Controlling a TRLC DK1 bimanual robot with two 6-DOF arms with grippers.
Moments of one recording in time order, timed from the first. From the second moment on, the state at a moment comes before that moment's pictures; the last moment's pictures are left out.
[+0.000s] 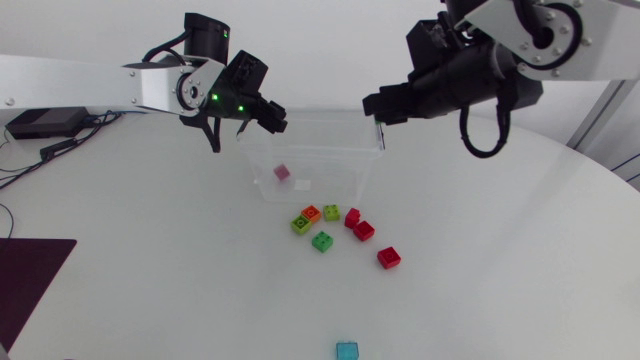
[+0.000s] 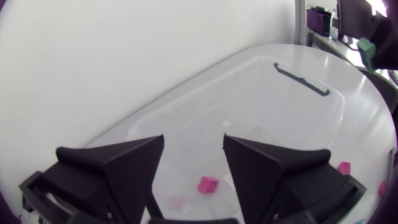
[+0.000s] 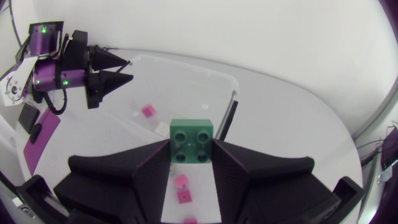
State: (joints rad) left arm -0.31 1.97 1.52 -0.09 0.15 0.36; right arm 0.43 1.57 1.38 -0.51 0.03 0.08
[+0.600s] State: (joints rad) left arm -0.28 1.50 1.09 -0.19 0.31 0.55; right arm 0.47 1.98 1.74 -0.48 0.05 0.00
